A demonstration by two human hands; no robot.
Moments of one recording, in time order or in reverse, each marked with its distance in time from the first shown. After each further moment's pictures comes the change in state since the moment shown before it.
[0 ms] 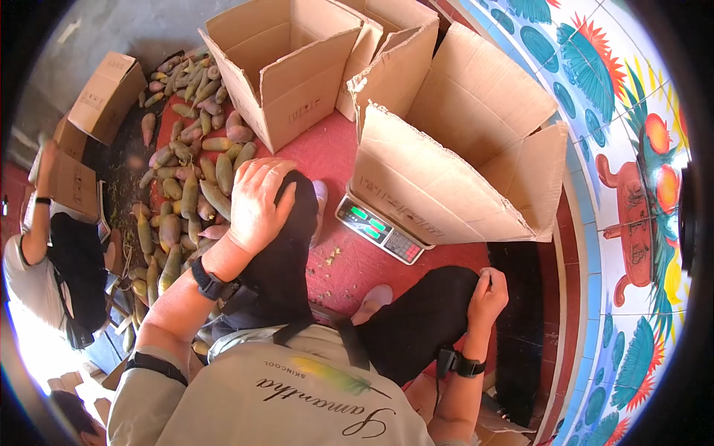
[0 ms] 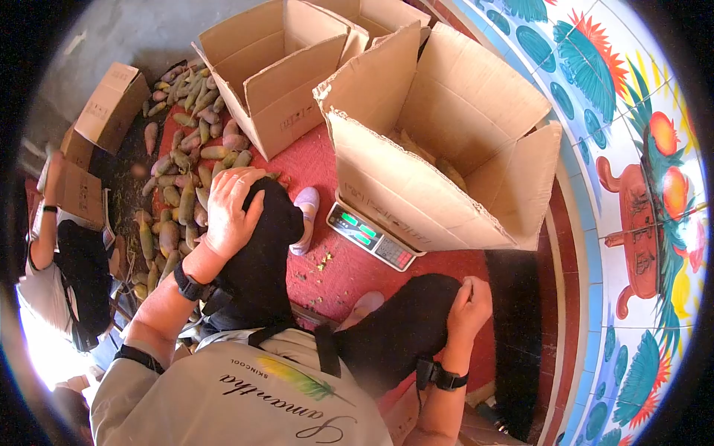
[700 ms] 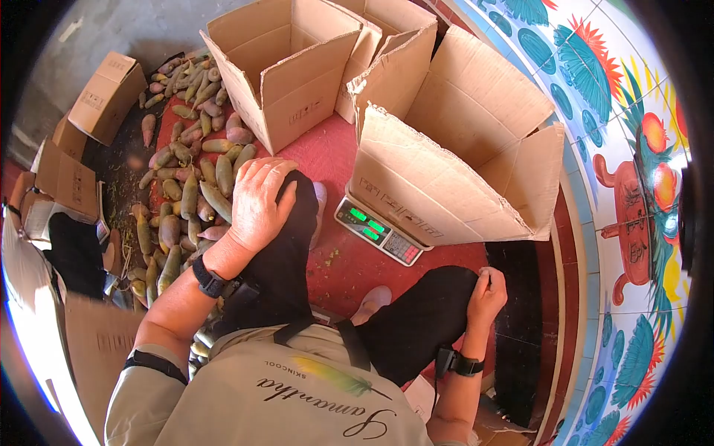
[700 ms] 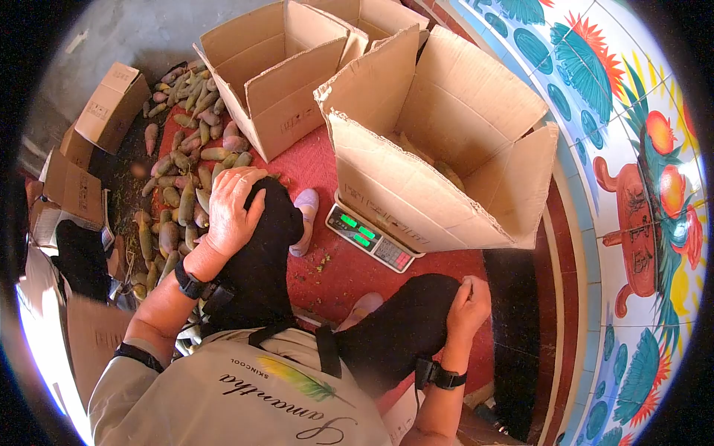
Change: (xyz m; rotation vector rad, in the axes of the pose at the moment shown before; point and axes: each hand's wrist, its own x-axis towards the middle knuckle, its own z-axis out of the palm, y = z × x) left_hand 0.001 0.001 0.000 0.009 0.007 0.001; right_hand 0.000 0.005 0.001 0.004 0.011 0.011
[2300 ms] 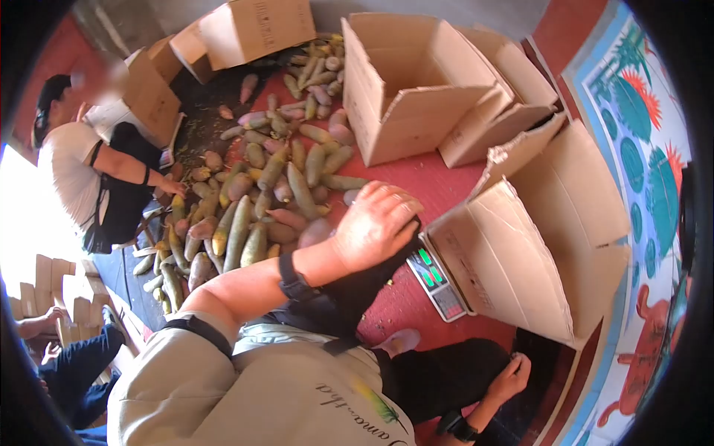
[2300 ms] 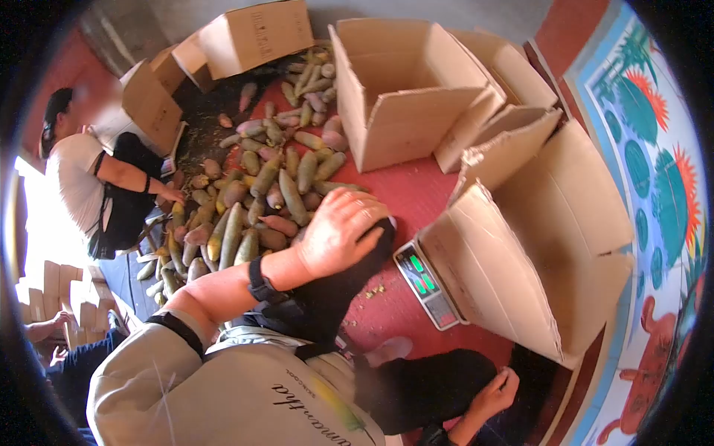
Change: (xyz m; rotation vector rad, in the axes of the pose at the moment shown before) left_hand -0.007 -0.006 0.009 -0.082 0.039 -0.042; right_hand -0.004 0.016 0.001 -0.011 -0.089 0.030
